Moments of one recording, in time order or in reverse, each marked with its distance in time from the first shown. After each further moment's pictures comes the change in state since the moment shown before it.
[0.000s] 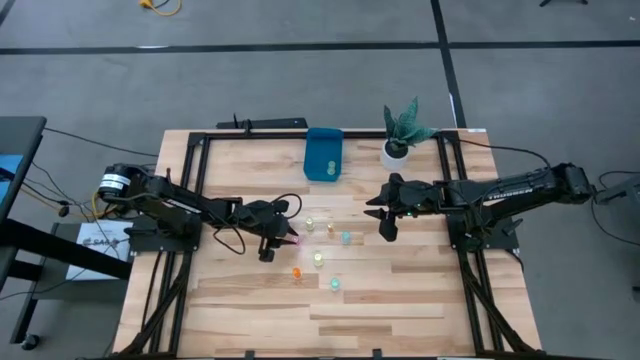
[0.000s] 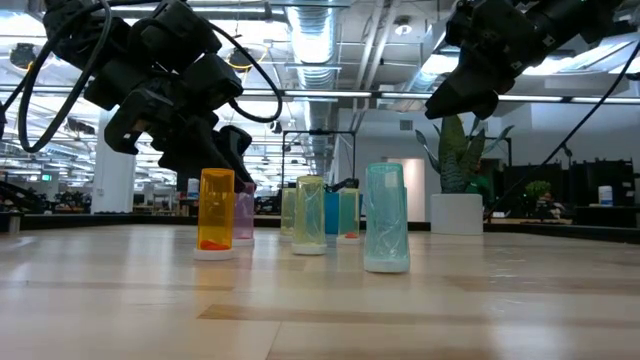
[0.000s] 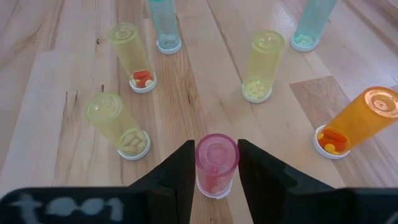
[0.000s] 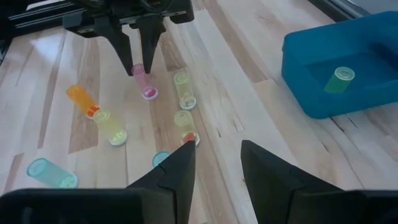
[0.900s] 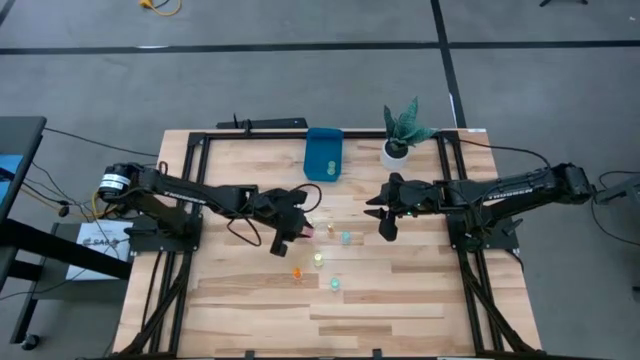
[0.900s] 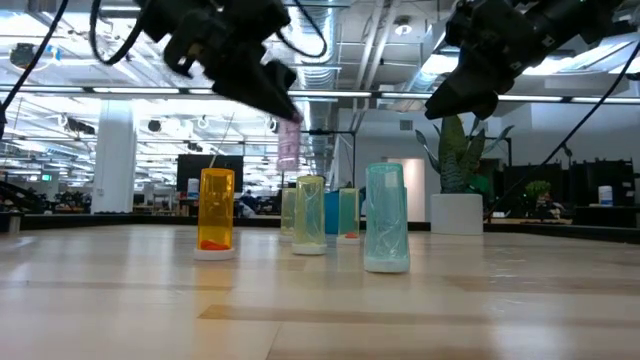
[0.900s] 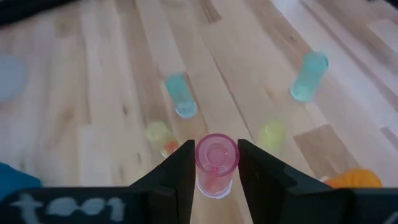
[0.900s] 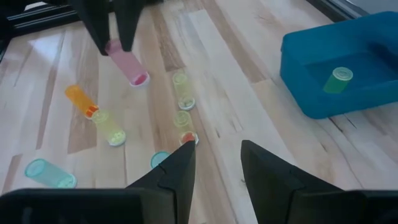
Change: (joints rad) left arm 0.007 -0.001 0.418 -0.474 -0.007 0.159; right arm -0.011 0.000 0.000 0.000 -0.001 -0.001
